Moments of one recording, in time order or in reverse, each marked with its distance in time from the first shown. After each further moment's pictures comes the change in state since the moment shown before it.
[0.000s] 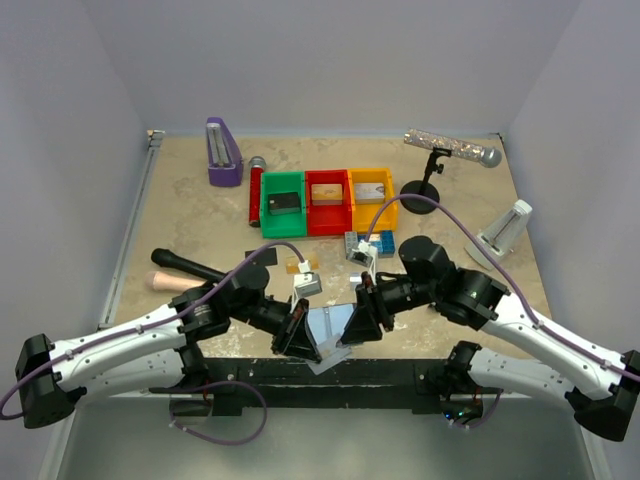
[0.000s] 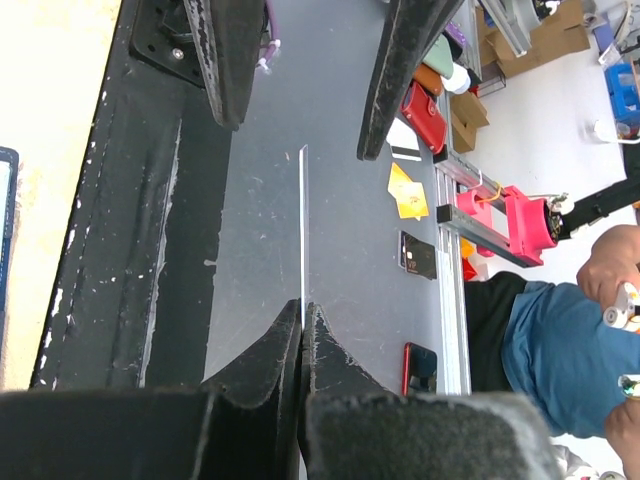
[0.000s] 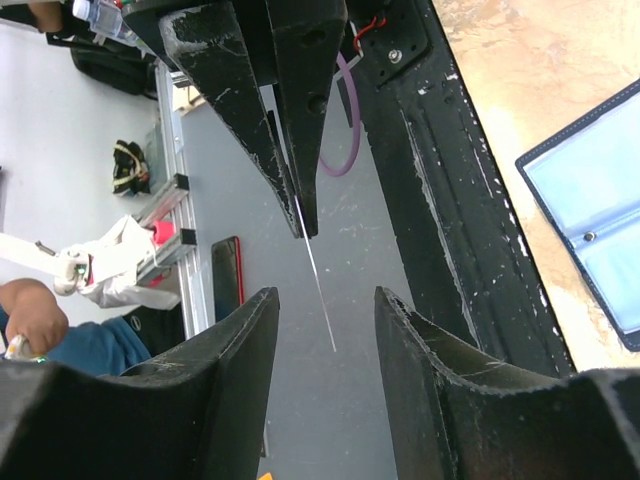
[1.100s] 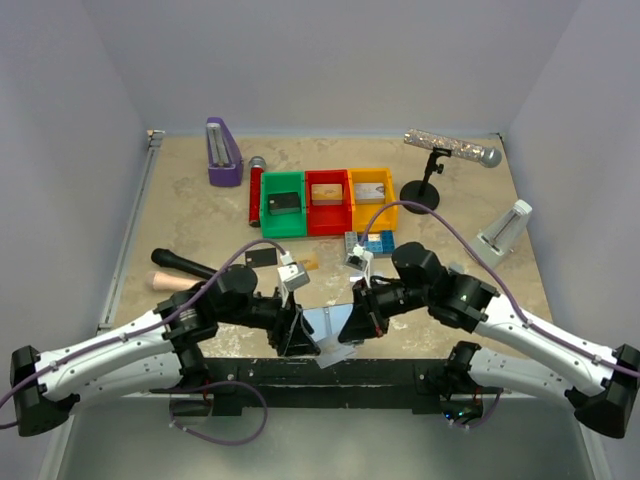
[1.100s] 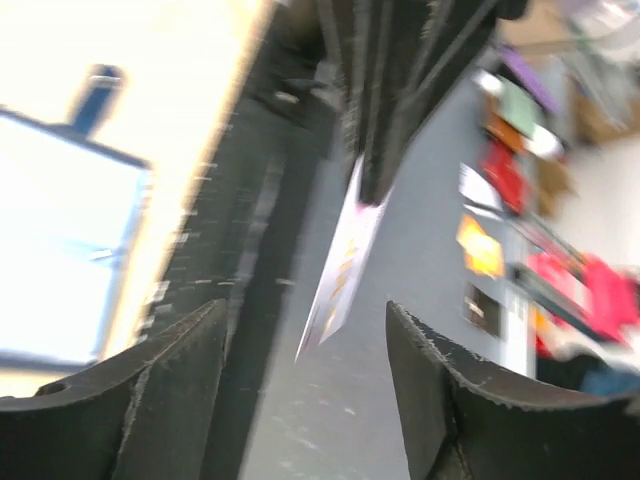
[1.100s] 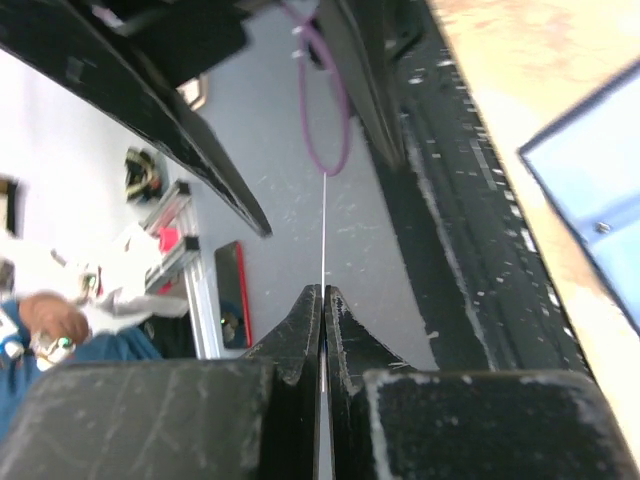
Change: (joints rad) left arm 0.003 -0.060 0.001 -0.060 -0.199 0.026; right arm 0.034 0.016 -0.080 0.108 0.016 0.074
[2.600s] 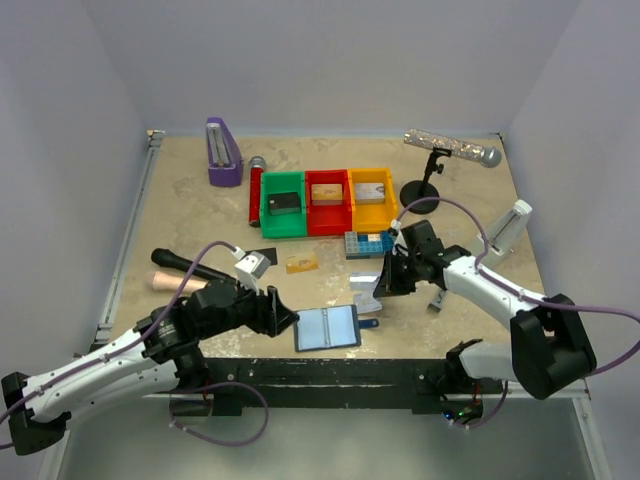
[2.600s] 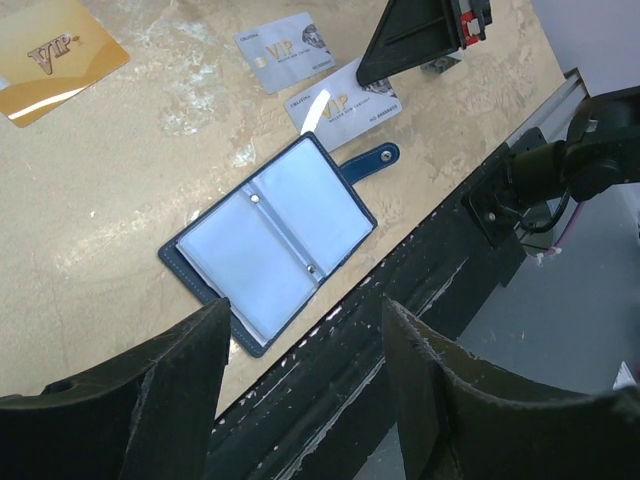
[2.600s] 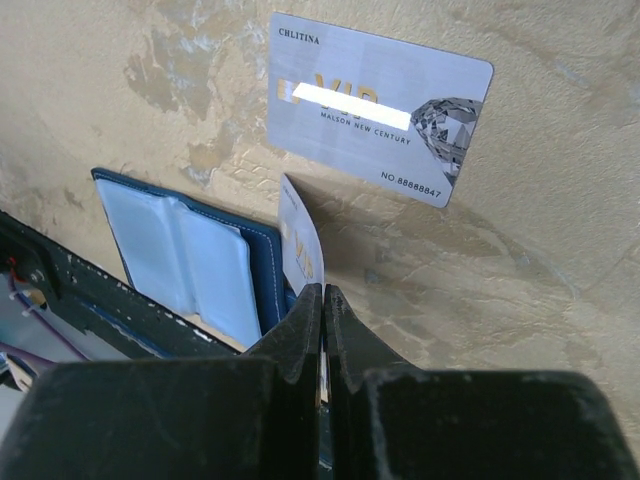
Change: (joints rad) left arm 0.031 -0.263 -0.132 -0.169 -0.599 -0.125; right arm -0.519 0.391 -0.111 -0.024 0.330 -0.066
